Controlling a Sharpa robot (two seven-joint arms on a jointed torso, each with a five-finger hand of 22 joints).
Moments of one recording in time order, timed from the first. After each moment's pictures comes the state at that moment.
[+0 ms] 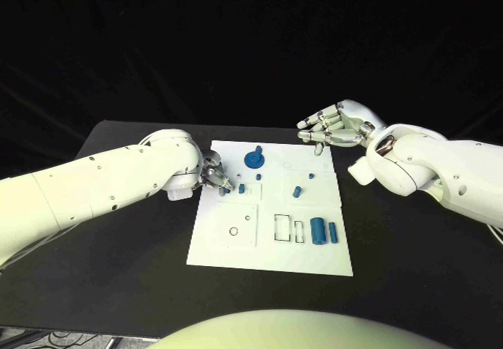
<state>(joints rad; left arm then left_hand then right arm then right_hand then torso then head) 1.23 -0.63 -0.03 1.32 -1.13 0.24 -0.60 0.92 -0.08 0.60 0.13 0.28 1.00 0.02 0.71 0.28 1.36 -0.04 1.12 1.00 1.46 -0.09 1.57 1.31 0.05 1.47 0.02 1.41 1.31 1.25 -0.85 -0.04 1.47 -0.71 -0.30 0.18 1.31 -0.07 0.15 0.13 0.30 1.01 0.17 0.07 0.07 1.21 0.09 0.18 0.19 1.41 0.01 0.30 0.50 0.18 1.13 0.12 0.64 0.25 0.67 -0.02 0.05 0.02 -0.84</state>
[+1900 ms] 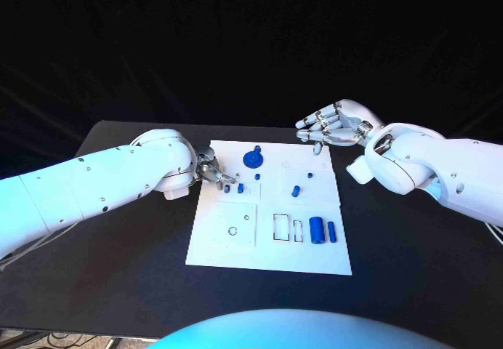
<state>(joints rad) 1.23 -0.66 -0.02 1.34 -1.13 0.14 -0.59 0.99 -0.07 0.21 0.28 0.25 1.01 0.02 0.70 0.22 1.37 -0.05 1.13 1.02 1.47 -0.09 1.57 1.31 0.05 1.46 0.02 1.41 1.31 1.25 -0.85 -0.04 1.46 -0.71 -0.29 0.18 1.31 -0.07 0.15 0.13 0.30 1.01 0.17 0.07 0.07 1.21 0.09 0.18 0.19 1.41 0.01 0.30 0.50 0.18 1.13 0.12 0.64 0.25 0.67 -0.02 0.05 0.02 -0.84</state>
